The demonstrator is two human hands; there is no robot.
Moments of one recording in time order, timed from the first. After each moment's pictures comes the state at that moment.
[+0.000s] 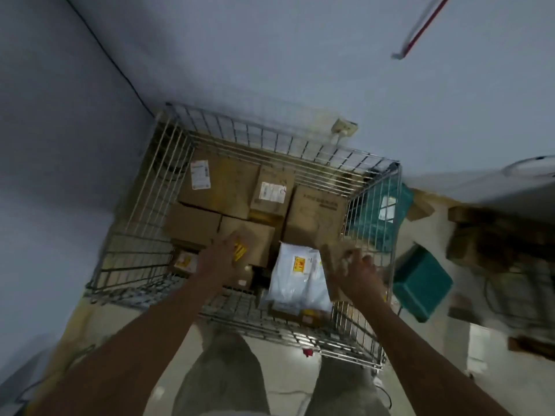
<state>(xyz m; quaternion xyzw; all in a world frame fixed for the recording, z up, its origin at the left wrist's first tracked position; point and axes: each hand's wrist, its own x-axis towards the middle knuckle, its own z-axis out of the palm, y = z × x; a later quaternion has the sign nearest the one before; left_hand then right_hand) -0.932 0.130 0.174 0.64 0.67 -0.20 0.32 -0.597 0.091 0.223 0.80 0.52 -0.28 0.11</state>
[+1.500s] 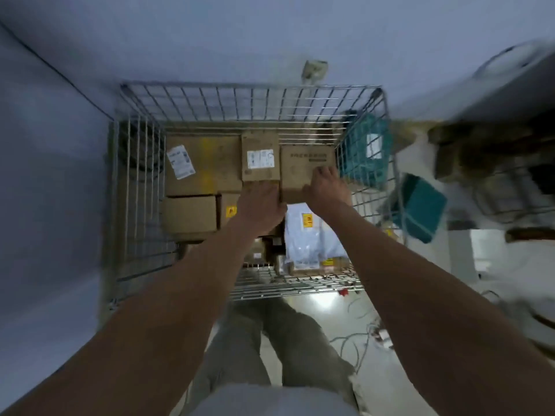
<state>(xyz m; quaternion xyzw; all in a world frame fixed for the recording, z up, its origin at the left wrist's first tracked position) -0.881 0.173 0.200 0.83 0.47 -0.18 0.23 -0.707 0.149 0.232 0.80 0.55 -0.22 0.09</state>
